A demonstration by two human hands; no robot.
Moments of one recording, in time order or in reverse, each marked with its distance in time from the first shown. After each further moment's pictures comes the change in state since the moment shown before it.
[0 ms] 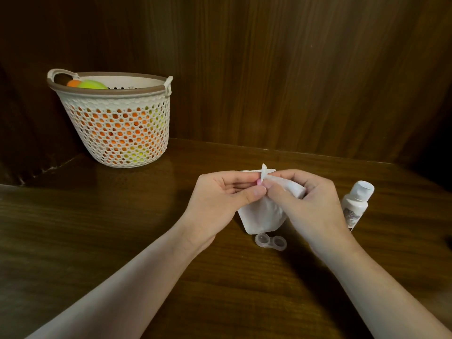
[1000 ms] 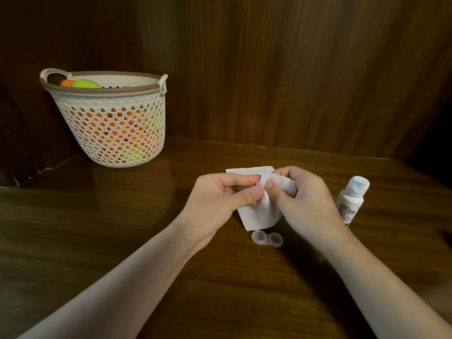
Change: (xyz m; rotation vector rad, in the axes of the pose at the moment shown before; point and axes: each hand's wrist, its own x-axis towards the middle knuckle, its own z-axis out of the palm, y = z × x) left_hand -0.001 -0.003 0.002 -0.009 -0.018 -0.122; right_hand 0.009 0.013 -0.003 -0.296 -0.022 0.042
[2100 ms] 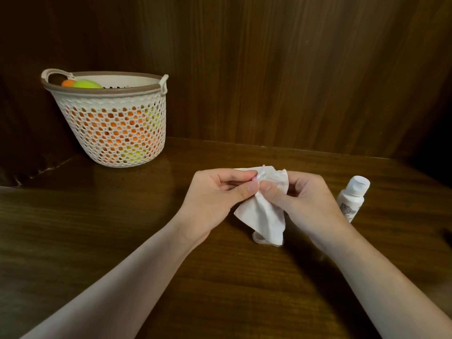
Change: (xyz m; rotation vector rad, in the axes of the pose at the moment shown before) left_hand 0.001 0.006 -0.003 0.013 0.024 0.069; right_hand -0.005 -0.010 -0.007 0.339 -0.155 0.046
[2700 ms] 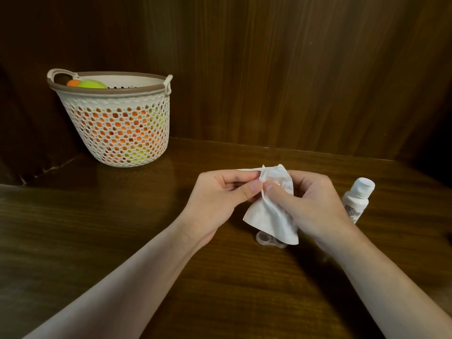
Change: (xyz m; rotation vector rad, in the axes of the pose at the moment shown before) left_hand -0.002 0.002 0.002 -0.091 -0.024 -0.021; right_hand -0.005 -0.009 0.003 0.000 0.042 -0.022
